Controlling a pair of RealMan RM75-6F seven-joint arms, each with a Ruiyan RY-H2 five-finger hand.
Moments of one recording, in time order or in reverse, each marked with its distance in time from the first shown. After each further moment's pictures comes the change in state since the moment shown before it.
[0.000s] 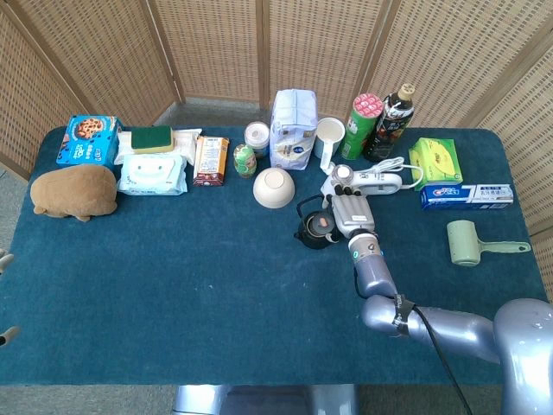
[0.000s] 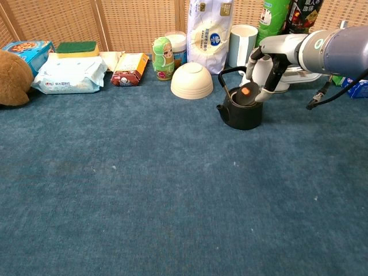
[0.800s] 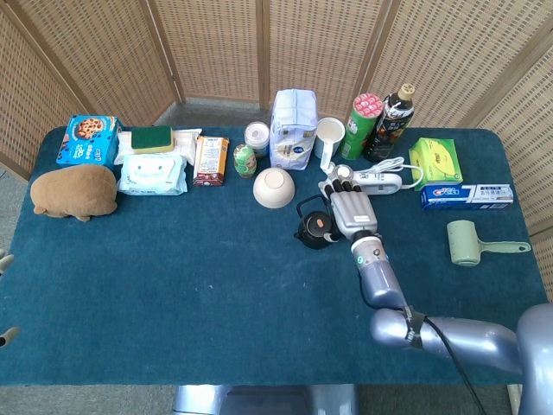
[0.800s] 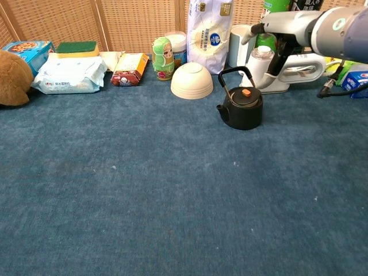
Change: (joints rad) left arm 0.001 -0.001 0.002 0.000 0.005 0.002 0.004; right arm -0.058 0.084 0.013 -0.176 -0.163 0.112 0.027
